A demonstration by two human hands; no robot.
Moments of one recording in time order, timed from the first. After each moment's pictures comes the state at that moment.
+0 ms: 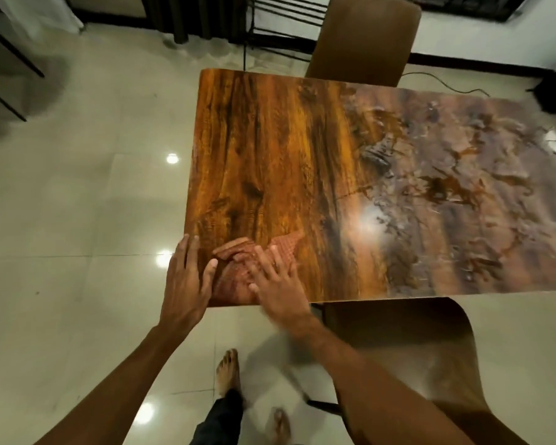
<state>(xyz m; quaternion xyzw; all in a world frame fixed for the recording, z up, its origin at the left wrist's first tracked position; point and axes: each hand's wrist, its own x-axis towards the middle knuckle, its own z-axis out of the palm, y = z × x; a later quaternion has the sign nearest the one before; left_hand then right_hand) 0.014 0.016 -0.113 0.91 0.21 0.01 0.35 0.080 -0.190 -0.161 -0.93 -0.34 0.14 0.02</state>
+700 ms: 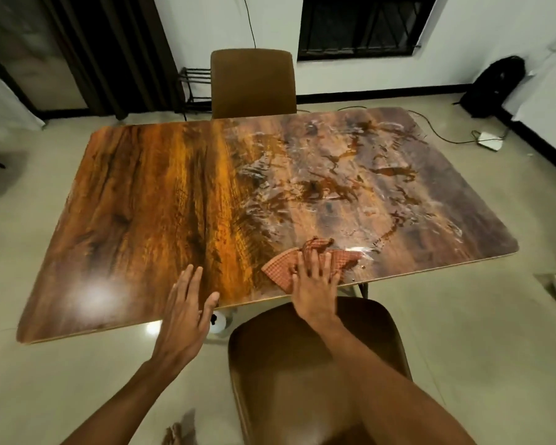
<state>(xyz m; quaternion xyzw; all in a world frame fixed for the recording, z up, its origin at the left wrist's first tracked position) 0.052 -0.290 -0.101 0.95 0.11 0.02 0.30 0.171 -0.541 -0.158 -0.99 -0.08 0.12 0.08</state>
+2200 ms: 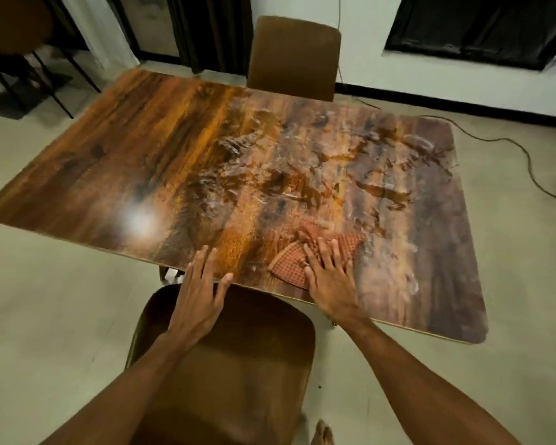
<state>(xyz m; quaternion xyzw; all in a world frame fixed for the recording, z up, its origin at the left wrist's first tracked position) 0.134 -0.590 -0.125 0.92 0.28 0.05 0.27 0.332 -0.803 -0.175 -0.93 -0.33 0.11 0.06</state>
